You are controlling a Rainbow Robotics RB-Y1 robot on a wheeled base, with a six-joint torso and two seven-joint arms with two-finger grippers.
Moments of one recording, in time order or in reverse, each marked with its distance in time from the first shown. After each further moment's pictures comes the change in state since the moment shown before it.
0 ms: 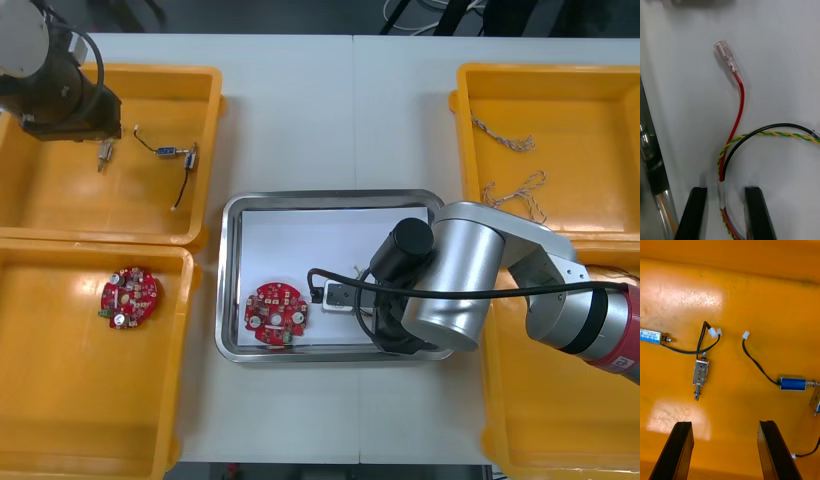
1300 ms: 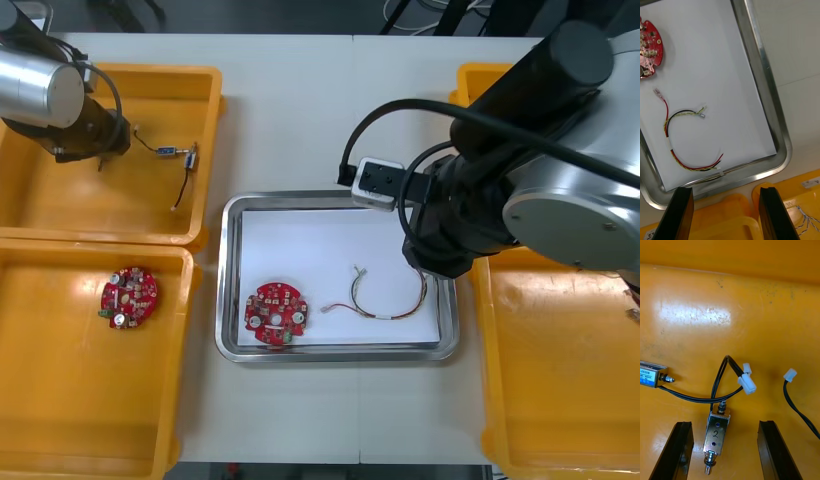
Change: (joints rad) right arm 0.004 0.086 -0.557 -0.356 -0.082 0.459 0.000; left arm -0.001 -0.098 -0.044 0.272 -0.137 -0.301 -0.078
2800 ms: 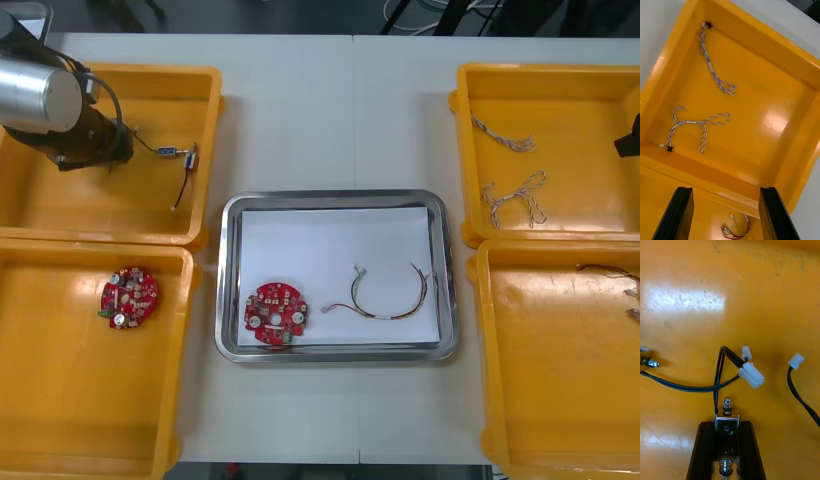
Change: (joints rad) right arm 0.136 -0.128 -0.700 0.205 0.042 0.000 -0.049; left arm -0.003 0.004 -0.014 0.047 0.090 -0.011 -0.008
